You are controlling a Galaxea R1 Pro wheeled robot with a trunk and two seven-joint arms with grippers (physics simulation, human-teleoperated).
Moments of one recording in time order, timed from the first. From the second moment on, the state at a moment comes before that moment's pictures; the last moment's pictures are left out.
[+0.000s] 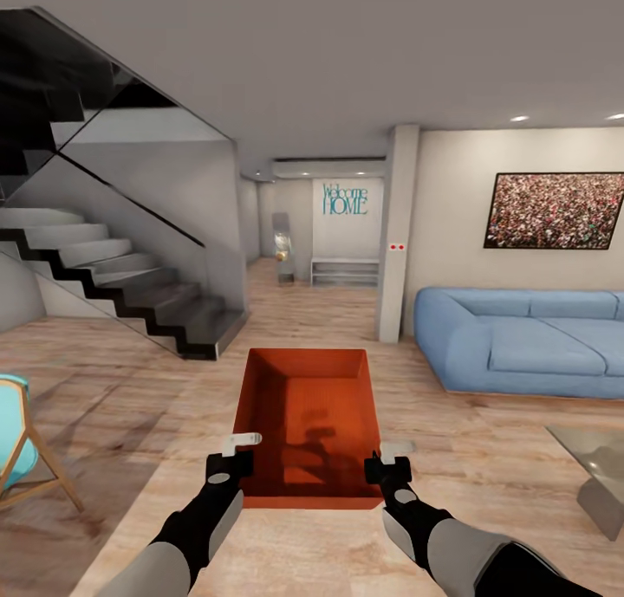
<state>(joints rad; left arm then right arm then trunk) -0.59 -0.12 -0.12 -0.50 0.09 0.07 0.31 -0.76 0.13 0.63 -0.02 -0.50 -0.34 -0.21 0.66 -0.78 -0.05</state>
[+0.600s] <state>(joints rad) -0.59 -0.12 -0.12 -0.49 0.09 0.06 0.31 -0.76 0.13 0.63 -0.02 -0.50 -0.34 -0.21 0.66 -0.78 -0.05</state>
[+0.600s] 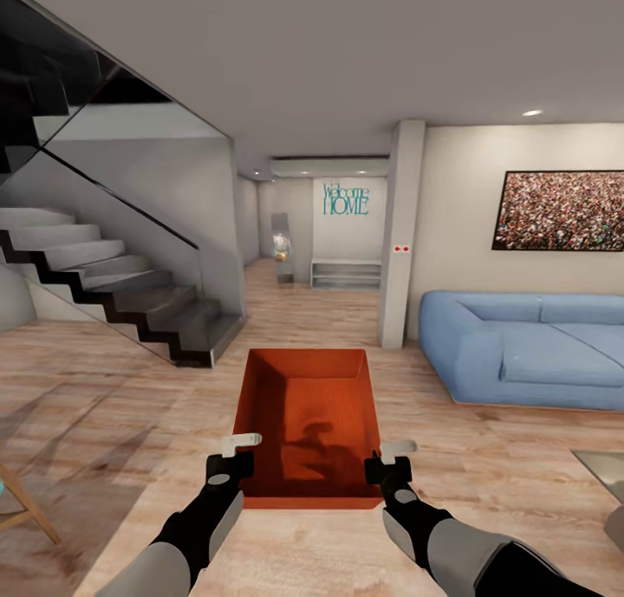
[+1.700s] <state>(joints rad) -0.59 -0.11 -0.13 -0.50 0.09 0.07 0.31 -0.76 0.13 0.63 -0.02 -0.50 -0.34 -0.22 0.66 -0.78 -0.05</state>
